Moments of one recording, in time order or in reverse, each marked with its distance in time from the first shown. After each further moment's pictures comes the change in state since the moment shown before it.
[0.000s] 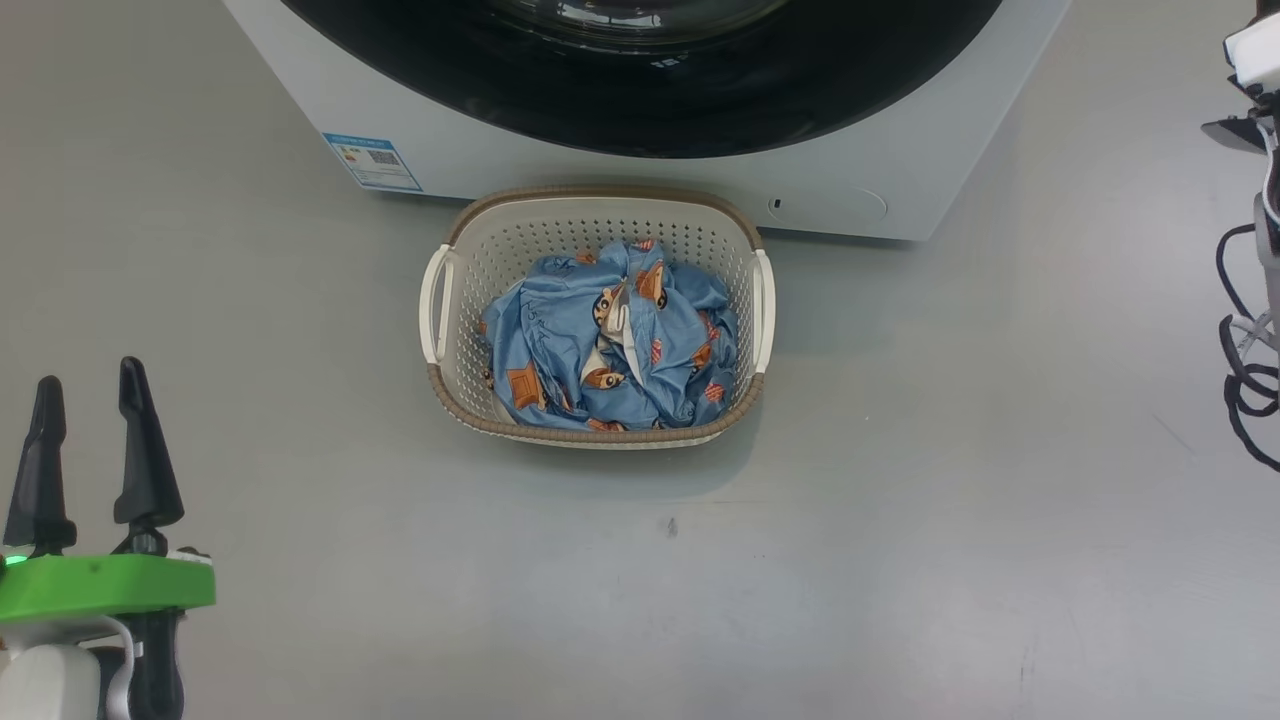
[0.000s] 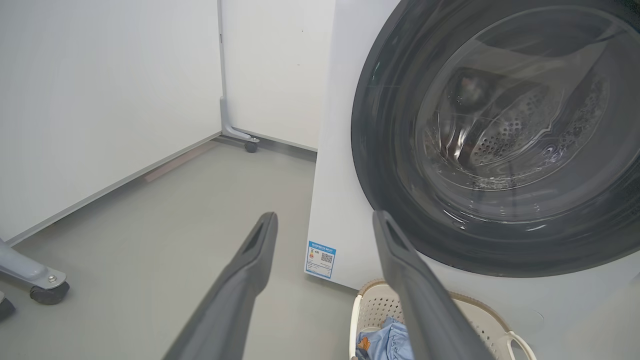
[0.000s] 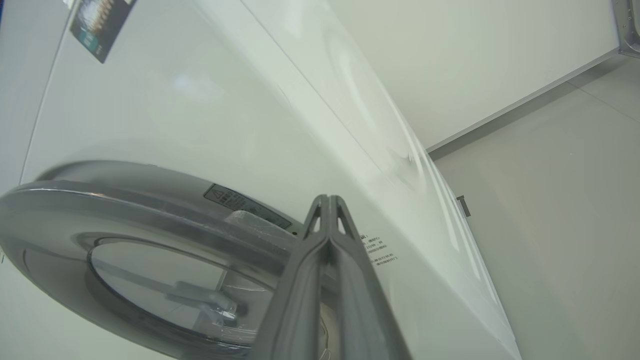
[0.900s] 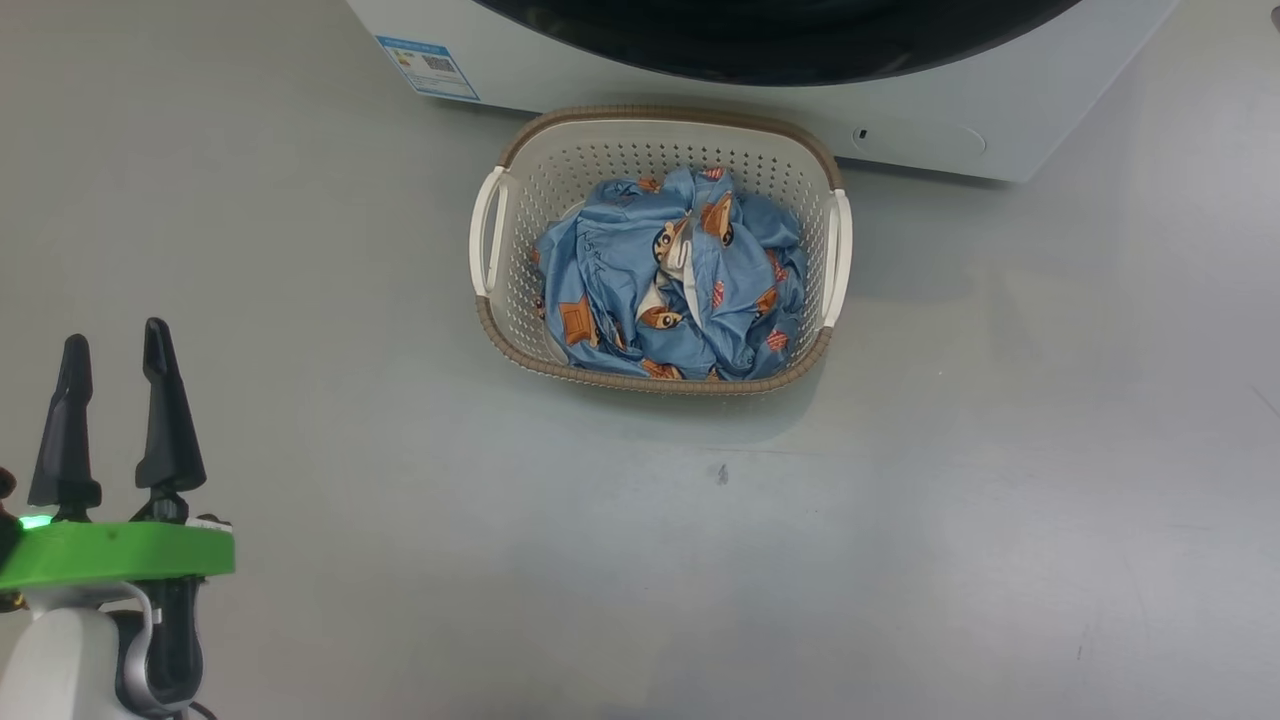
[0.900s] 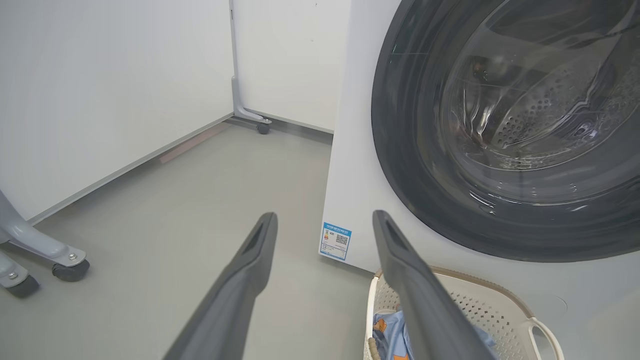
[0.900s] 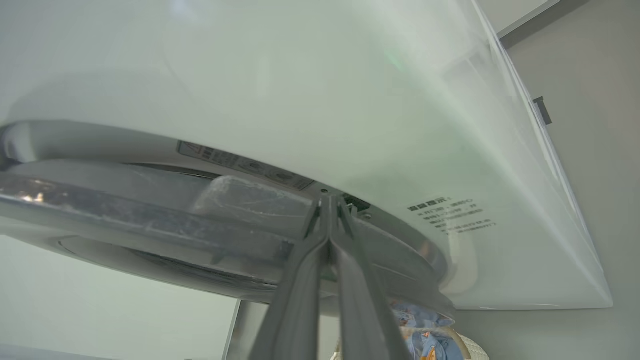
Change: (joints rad) left arm -0.060 -0.014 -0.036 0.011 -0.017 0.000 0.000; right arm -0.206 -0.040 0.004 0.095 0.135 0.014 0.310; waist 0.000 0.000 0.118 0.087
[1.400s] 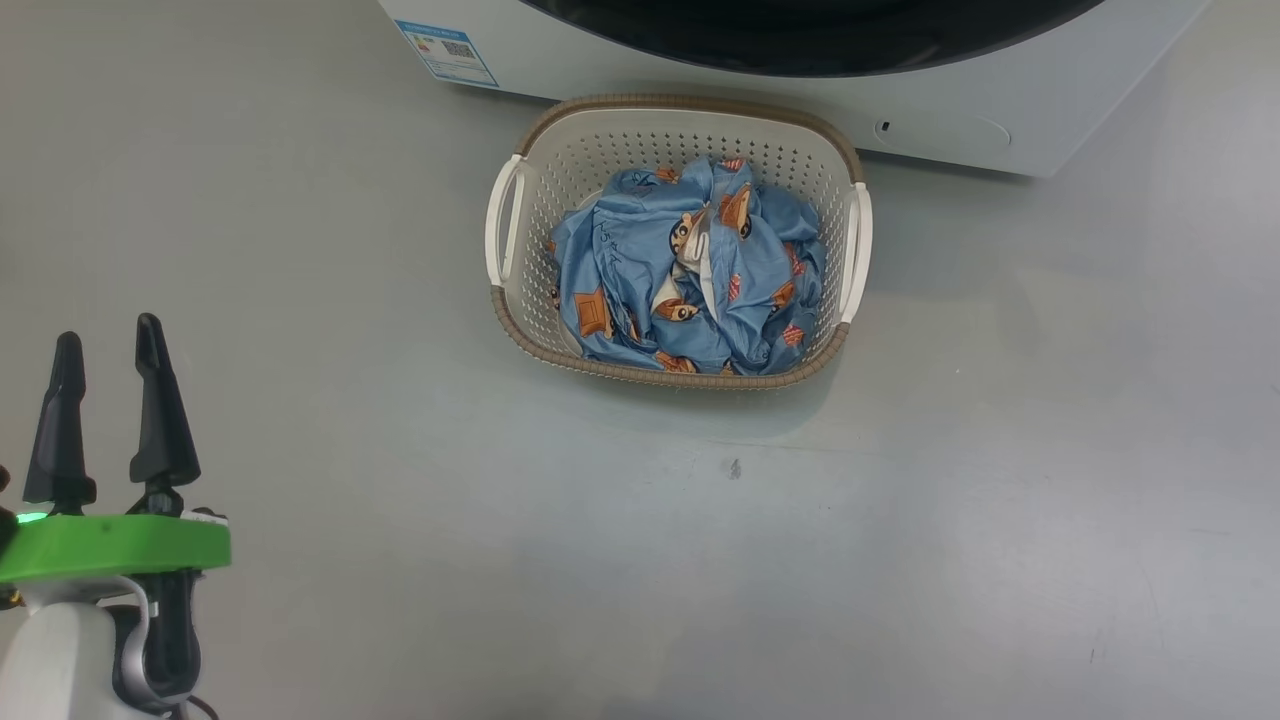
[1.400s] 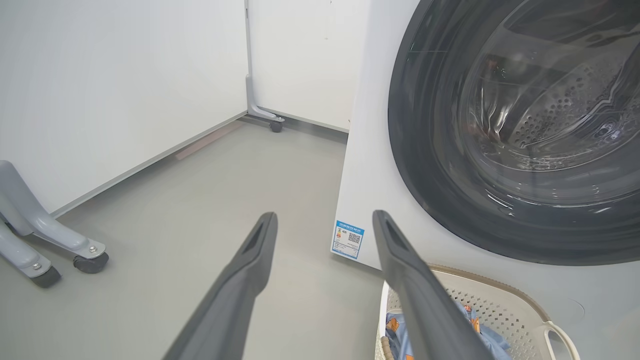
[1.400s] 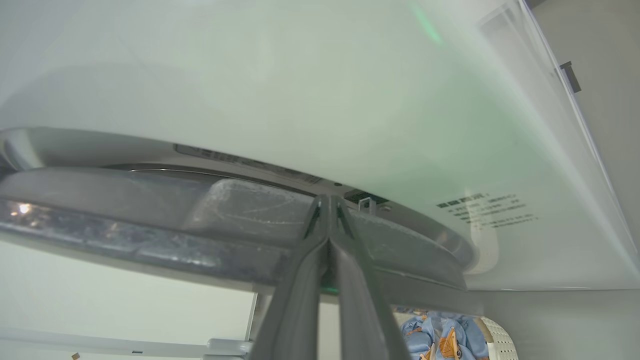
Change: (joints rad) left arm -0.012 -0.002 0.004 0.012 -0.007 0.000 0.000; right arm -0.062 -0.003 0.007 0.039 0.050 0.000 0.096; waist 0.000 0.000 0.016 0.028
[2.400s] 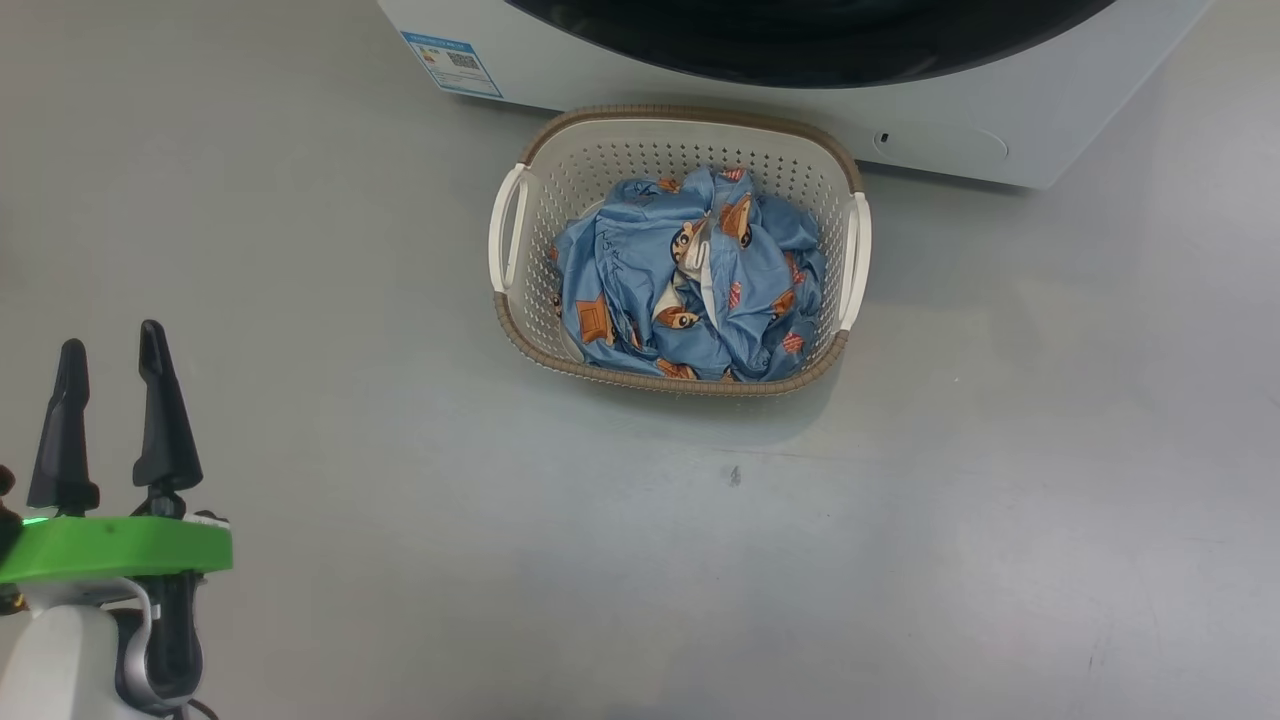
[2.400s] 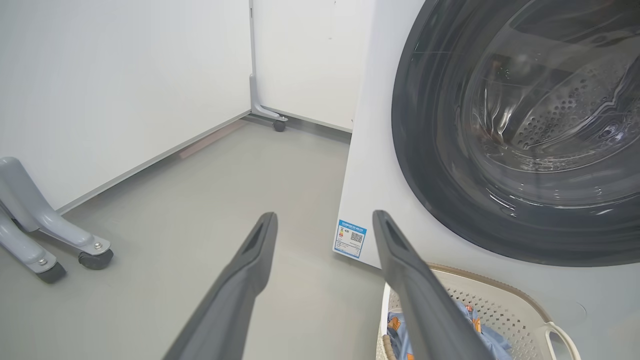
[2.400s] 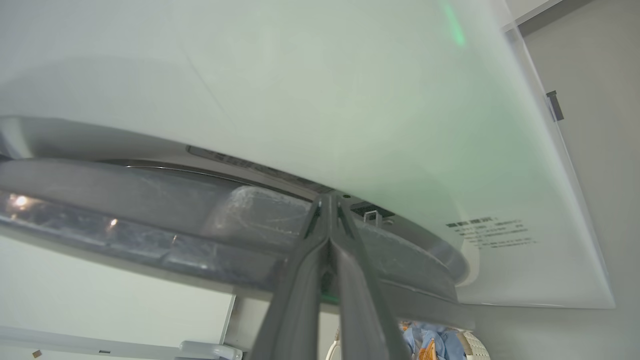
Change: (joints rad) left arm -0.003 -0.001 -0.002 0.023 -0.001 0.000 0.000; right arm -0.034 -0.004 0.057 0.049 -0.048 0.011 -0.034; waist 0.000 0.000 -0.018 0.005
